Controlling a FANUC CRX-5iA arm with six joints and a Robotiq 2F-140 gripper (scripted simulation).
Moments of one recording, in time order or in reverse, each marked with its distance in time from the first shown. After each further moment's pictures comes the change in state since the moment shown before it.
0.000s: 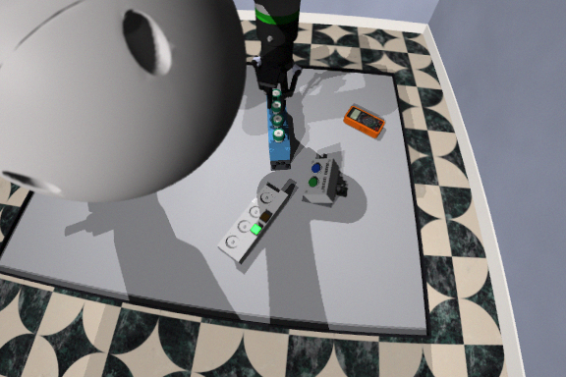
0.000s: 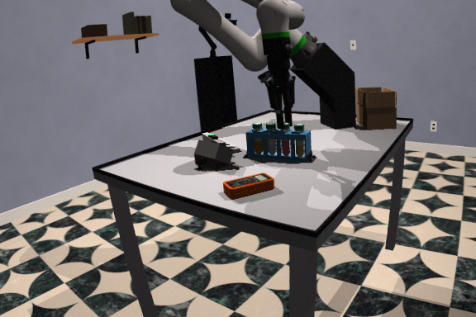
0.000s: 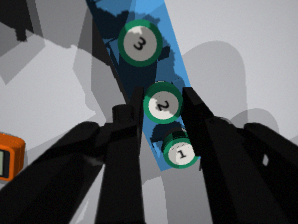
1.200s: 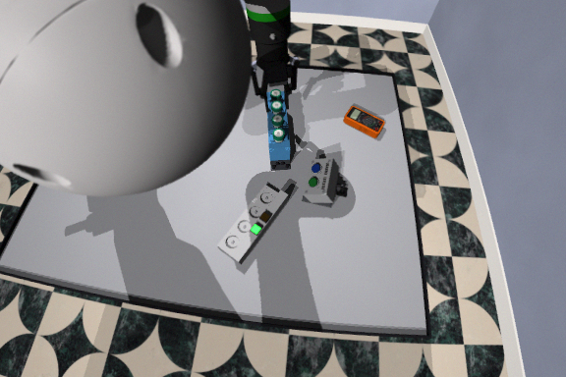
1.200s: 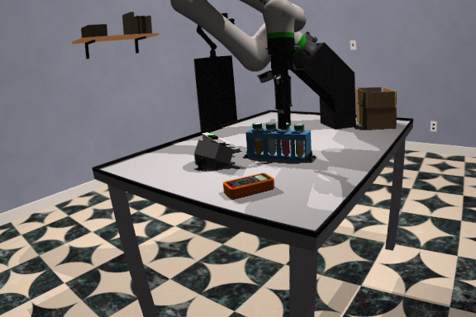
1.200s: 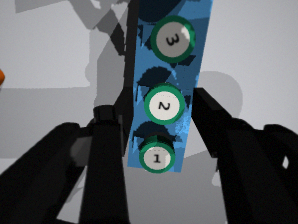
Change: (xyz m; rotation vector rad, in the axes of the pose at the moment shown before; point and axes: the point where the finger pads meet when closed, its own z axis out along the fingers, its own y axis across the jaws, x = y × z) arm 0.000 0.001 0.001 0.069 0.026 -0.464
